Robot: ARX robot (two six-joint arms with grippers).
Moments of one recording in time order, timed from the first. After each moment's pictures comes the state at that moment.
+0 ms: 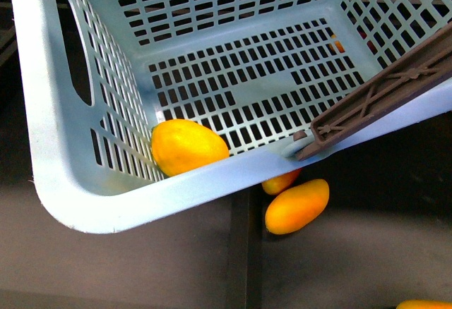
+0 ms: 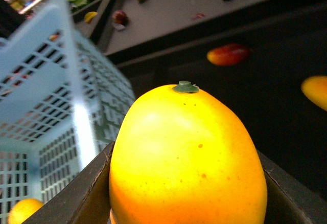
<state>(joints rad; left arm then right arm) -0.66 1.57 1.30 -0.18 0.19 -1.03 -0.55 1.29 0.59 0.32 -0.81 0.16</state>
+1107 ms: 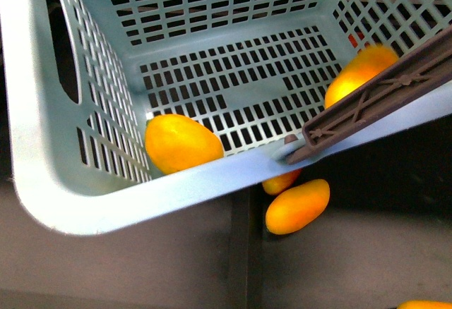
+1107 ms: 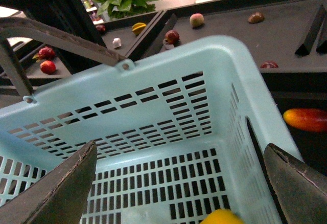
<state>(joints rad) -0.66 1.57 1.29 -0.18 0.19 -1.03 0.12 1.29 0.68 0.51 -0.27 0.24</state>
